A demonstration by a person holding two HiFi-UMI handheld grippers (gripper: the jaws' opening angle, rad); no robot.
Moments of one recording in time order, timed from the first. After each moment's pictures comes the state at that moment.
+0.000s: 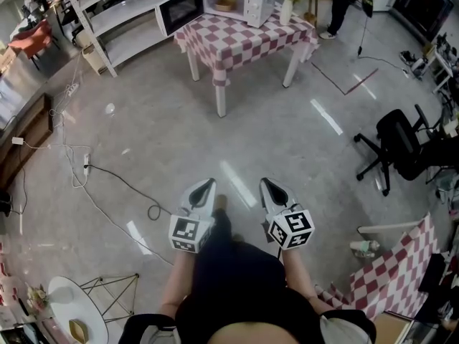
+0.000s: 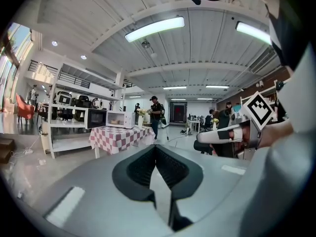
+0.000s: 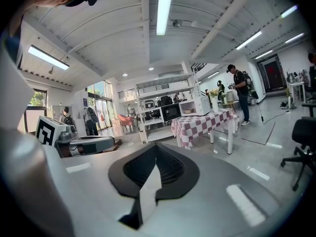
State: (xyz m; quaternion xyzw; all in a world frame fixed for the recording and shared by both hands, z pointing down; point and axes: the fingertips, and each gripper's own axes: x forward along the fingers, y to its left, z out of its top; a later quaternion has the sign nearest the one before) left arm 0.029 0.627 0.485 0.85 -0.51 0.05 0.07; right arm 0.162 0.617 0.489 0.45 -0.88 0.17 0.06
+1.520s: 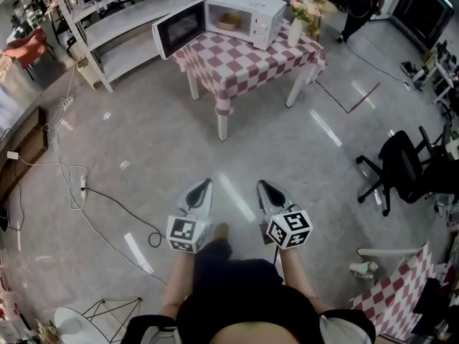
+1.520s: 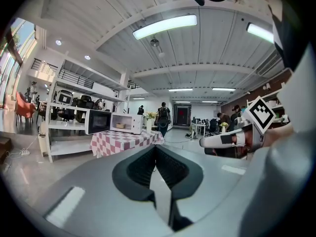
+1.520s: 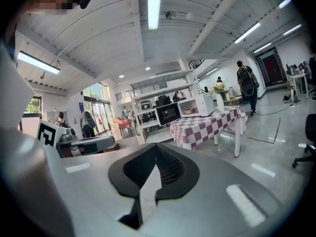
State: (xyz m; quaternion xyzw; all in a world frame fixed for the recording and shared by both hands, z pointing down) left arm -0.029 0.446 0.470 0.85 -0.52 0.03 0.07; right arm 0.111 0.439 0.482 0.45 -0.87 0.19 0.05
